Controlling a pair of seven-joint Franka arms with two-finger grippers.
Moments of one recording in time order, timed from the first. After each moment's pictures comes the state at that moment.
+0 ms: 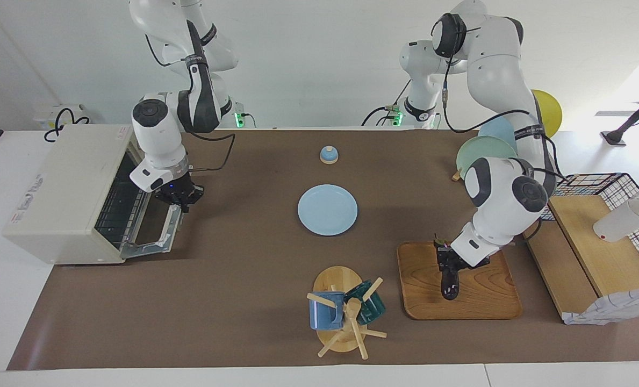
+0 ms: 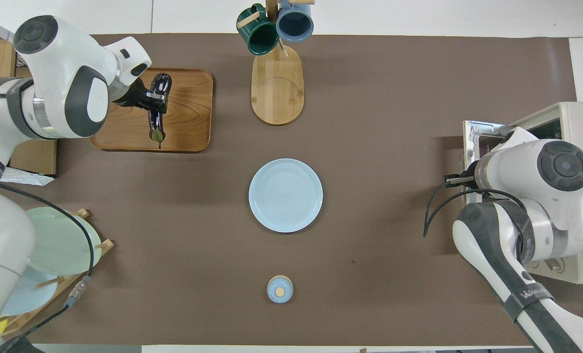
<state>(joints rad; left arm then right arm) -0.14 0.52 -0.04 -1.46 -0.12 1.98 0.08 0.08 0.02 -0.05 -2.29 -0.13 2.37 0.02</state>
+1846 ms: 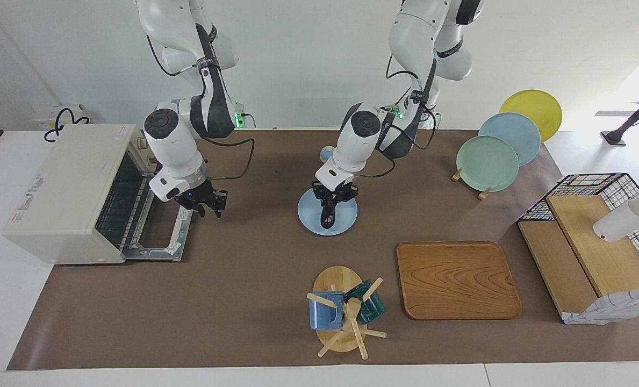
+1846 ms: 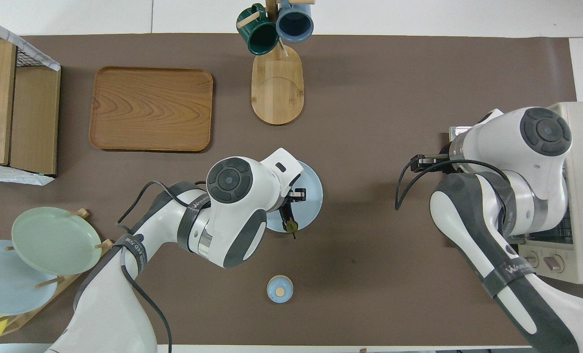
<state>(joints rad) -0.67 0.30 -0.05 -1.99 -0.25 2.40 -0.44 0.19 0.11 -0.07 -2.10 0.06 2.22 0.11</state>
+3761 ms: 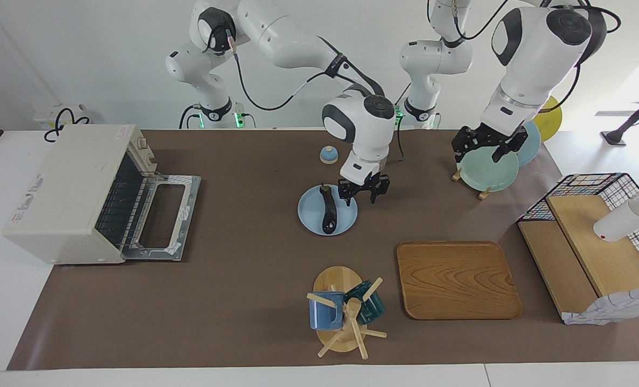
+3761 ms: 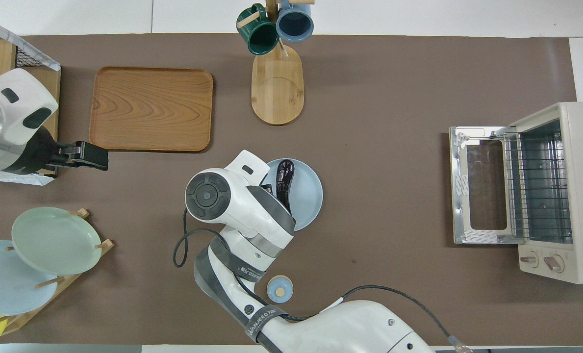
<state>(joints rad) -0.15 -0.05 -0.02 -1.76 -0.02 1.67 -0.10 0.85 0.62 -0.07 -1.49 -0.05 2.13 0.69</state>
